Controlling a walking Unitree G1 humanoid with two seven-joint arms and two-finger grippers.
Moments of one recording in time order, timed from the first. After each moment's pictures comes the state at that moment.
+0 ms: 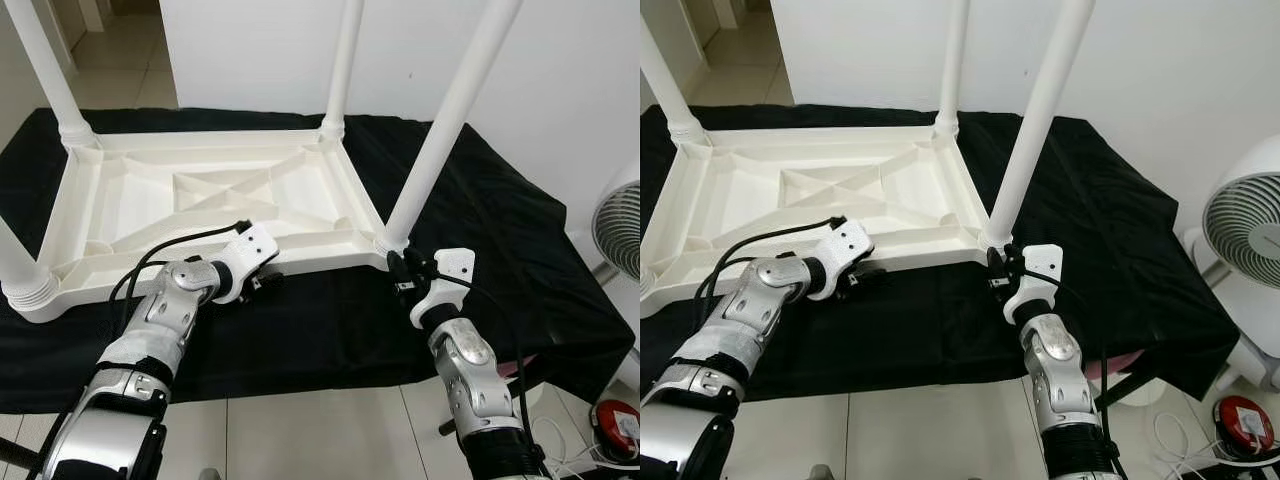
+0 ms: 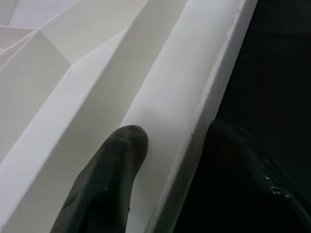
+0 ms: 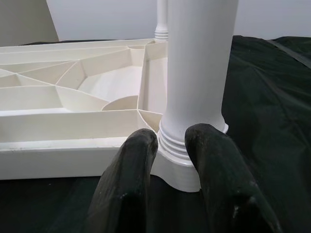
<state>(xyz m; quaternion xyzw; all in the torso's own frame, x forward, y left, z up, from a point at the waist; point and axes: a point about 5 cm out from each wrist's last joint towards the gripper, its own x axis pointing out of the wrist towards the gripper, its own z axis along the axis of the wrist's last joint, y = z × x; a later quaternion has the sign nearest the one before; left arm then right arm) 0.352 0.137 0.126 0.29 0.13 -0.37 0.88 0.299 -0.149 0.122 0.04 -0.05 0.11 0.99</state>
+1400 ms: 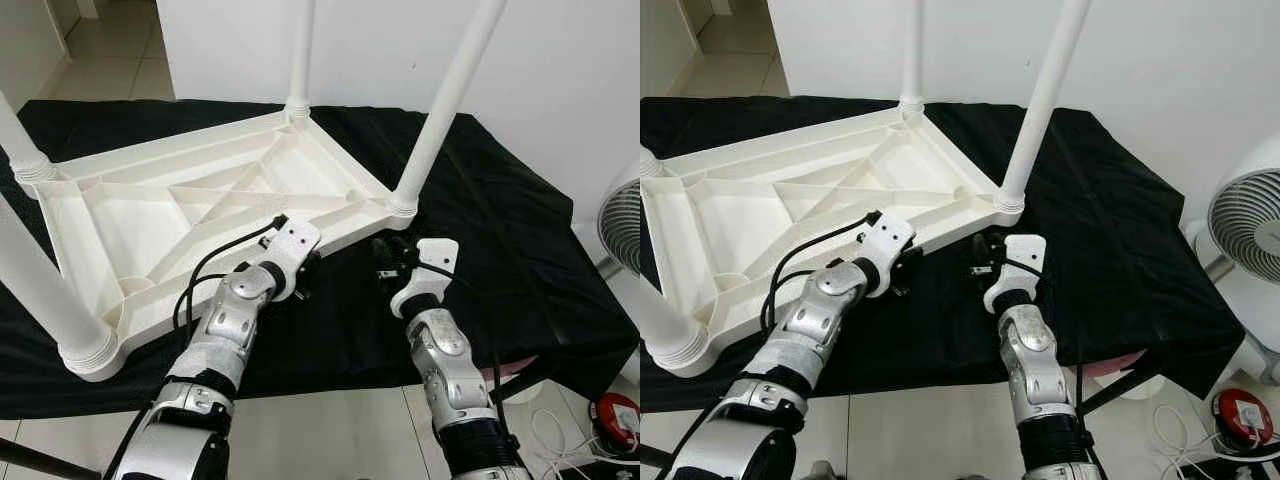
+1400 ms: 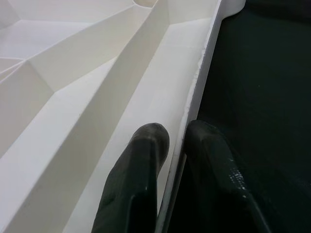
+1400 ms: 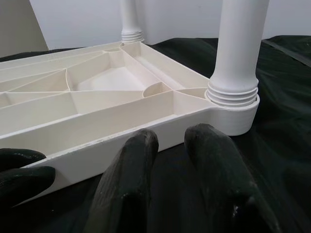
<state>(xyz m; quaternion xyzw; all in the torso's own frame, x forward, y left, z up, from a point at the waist) 0.349 0.071 0.131 0.17 0.07 -0.29 0.94 0.304 -0.124 0.132 0.06 -0.07 0.09 0.99</state>
